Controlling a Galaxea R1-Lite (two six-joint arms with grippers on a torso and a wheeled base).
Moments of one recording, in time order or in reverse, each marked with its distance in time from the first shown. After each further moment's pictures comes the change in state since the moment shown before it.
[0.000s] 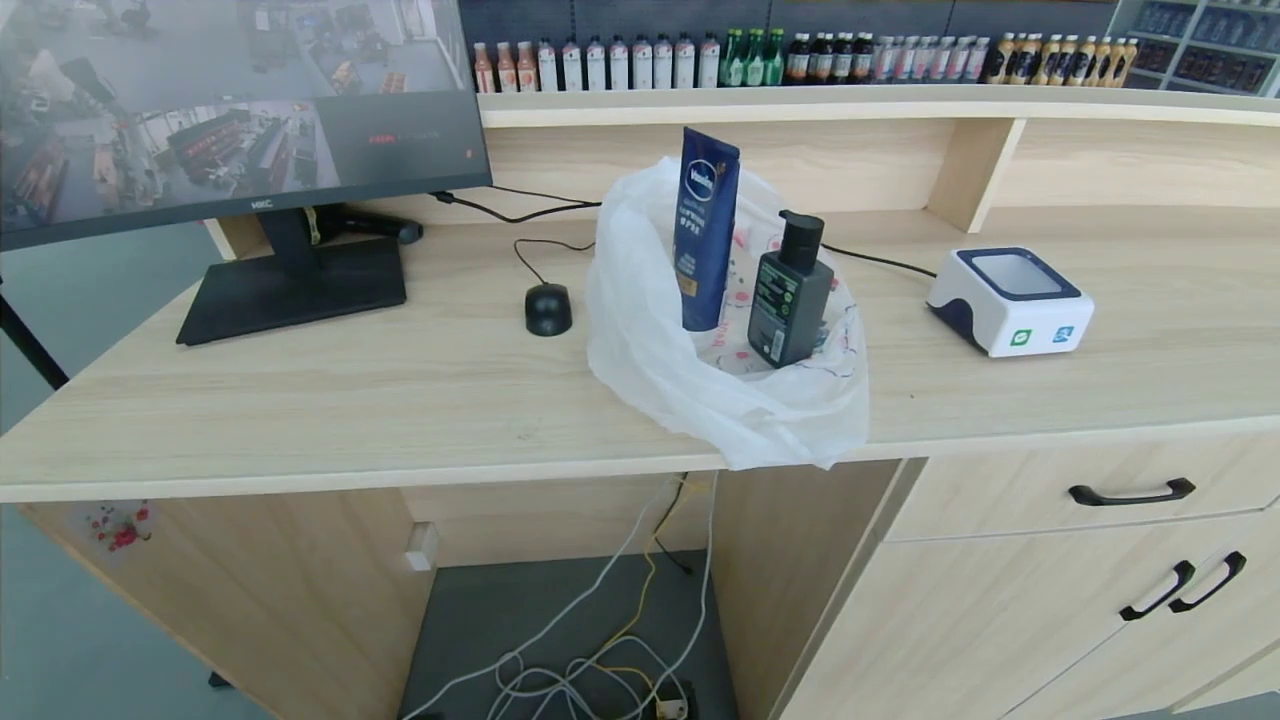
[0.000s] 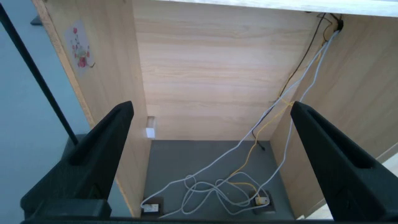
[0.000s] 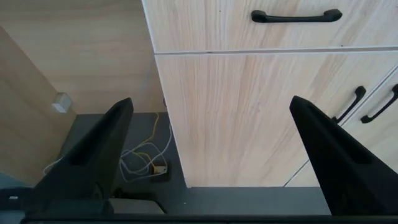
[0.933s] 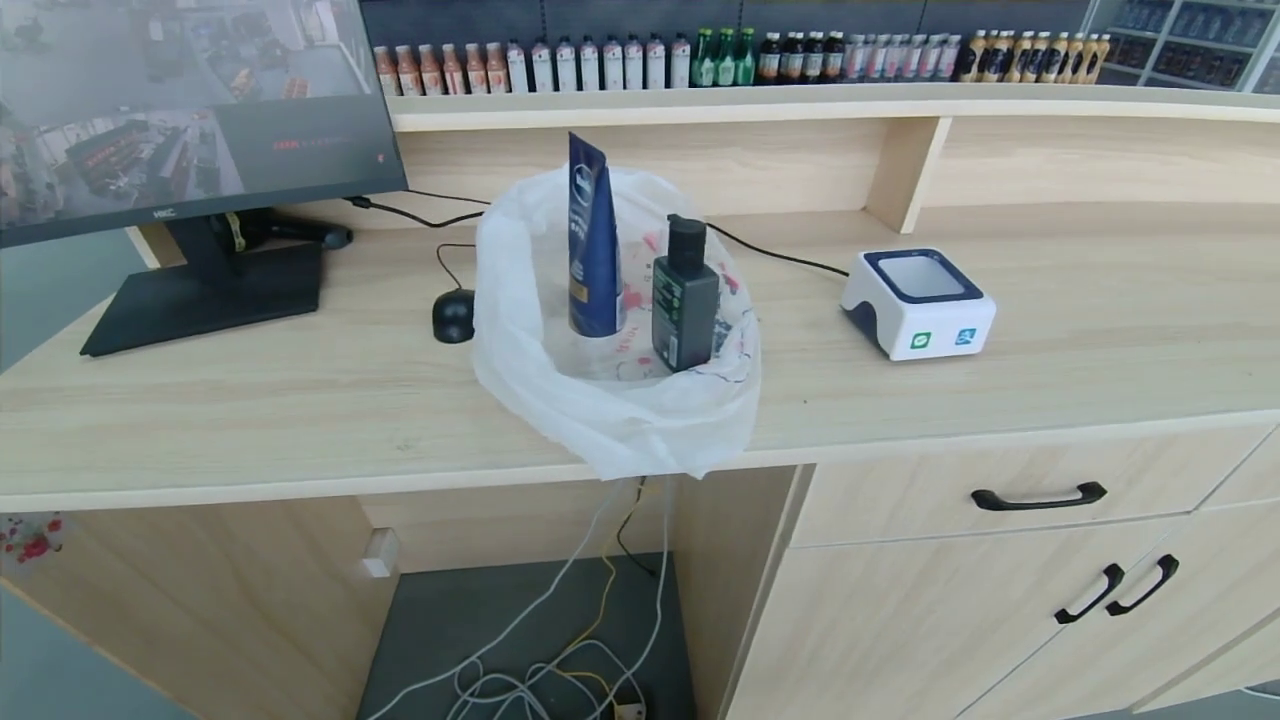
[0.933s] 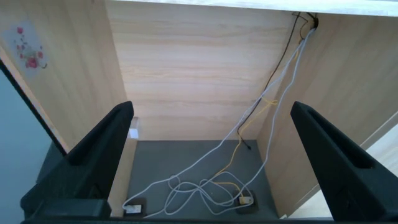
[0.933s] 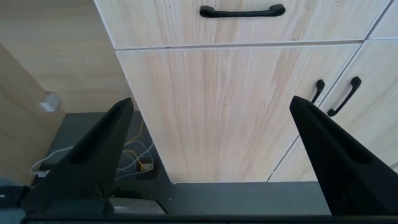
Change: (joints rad) left arm 0.000 0.000 0.000 0.000 0.000 0.001; right arm 0.000 0.001 0.000 0.001 0.000 0.000
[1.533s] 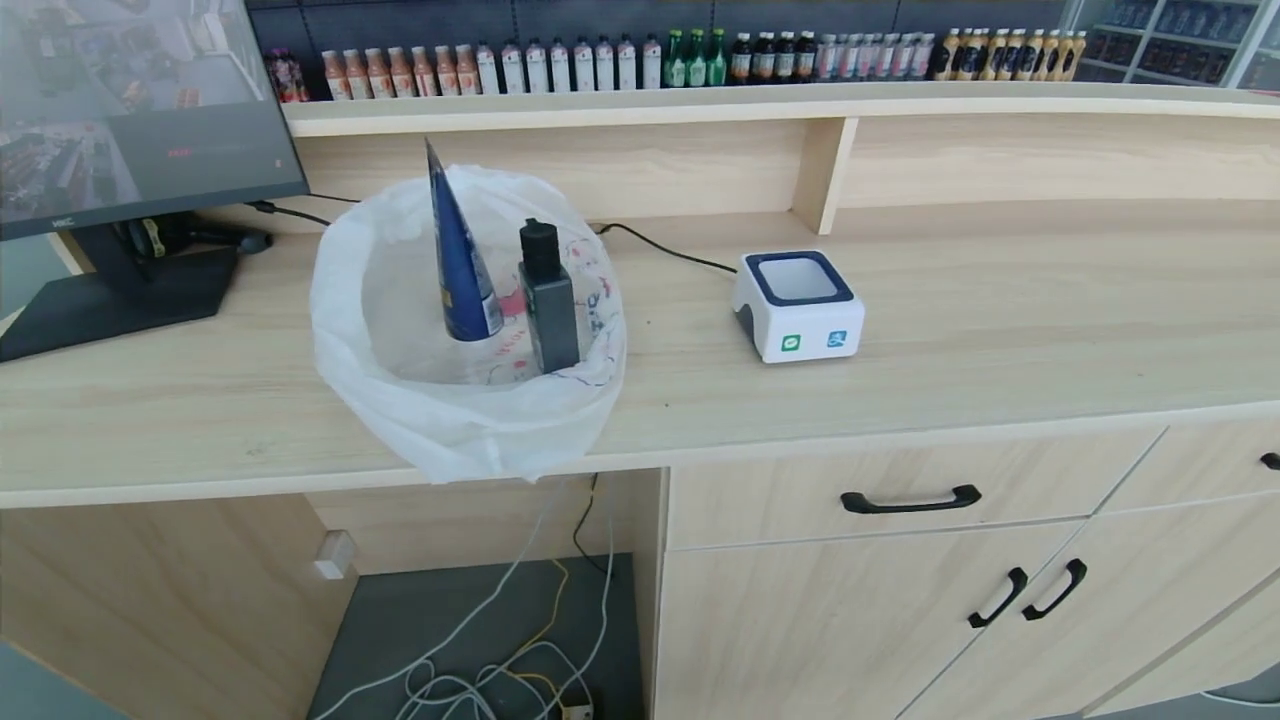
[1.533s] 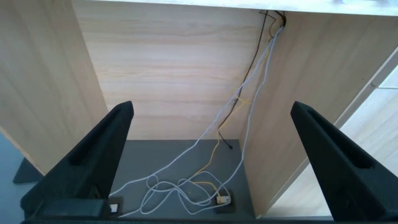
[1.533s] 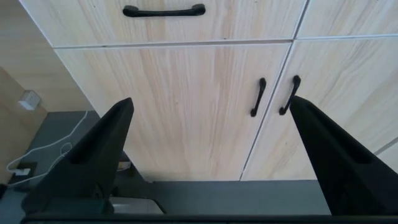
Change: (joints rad) left arm 0.000 0.000 0.000 0.000 0.000 -0.001; right arm 0.000 0.000 0.000 0.001 0.001 -0.011
